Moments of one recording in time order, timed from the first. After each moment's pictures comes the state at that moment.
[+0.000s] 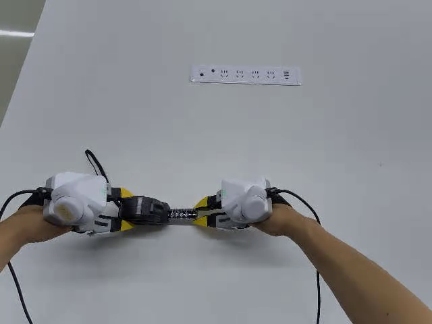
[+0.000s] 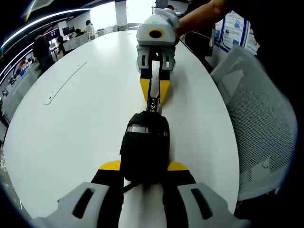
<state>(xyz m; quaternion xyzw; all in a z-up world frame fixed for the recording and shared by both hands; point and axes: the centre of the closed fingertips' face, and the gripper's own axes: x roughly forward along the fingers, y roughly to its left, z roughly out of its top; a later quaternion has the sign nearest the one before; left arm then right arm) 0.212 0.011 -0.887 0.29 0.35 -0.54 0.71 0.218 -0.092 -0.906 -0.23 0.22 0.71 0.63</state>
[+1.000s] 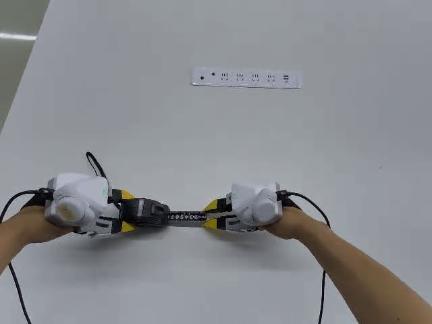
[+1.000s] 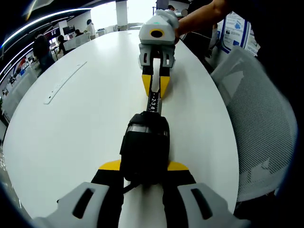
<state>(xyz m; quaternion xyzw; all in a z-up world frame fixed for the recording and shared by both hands) 0.211 0.008 -0.886 0.28 0.35 -0.54 0.71 0.220 -0.112 -0.908 -0.24 0.23 0.70 0.63</state>
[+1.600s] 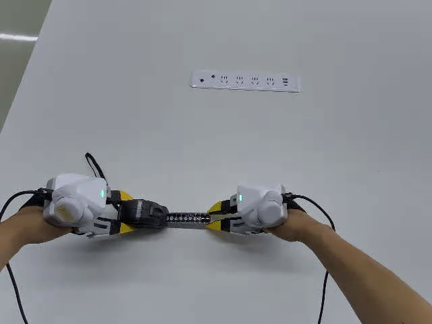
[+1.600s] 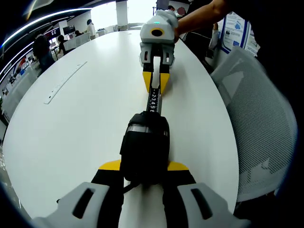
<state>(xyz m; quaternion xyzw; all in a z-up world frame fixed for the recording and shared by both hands) 0.211 0.009 -0.886 0.28 0.35 -0.54 0.71 0.221 -0.124 -0.906 -0.24 0.23 0.70 0.63</state>
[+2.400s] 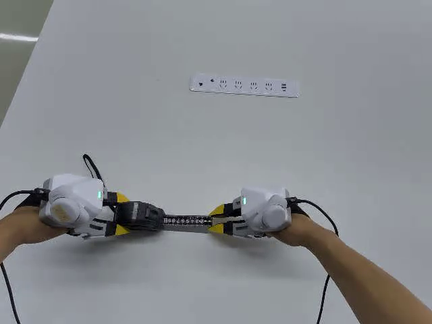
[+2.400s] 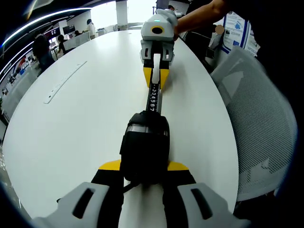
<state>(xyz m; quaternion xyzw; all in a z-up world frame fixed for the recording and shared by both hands) 0.211 0.010 -0.887 0.28 0.36 -0.54 0.70 0.223 -0.135 -0.902 -0.24 0.23 0.70 0.63</state>
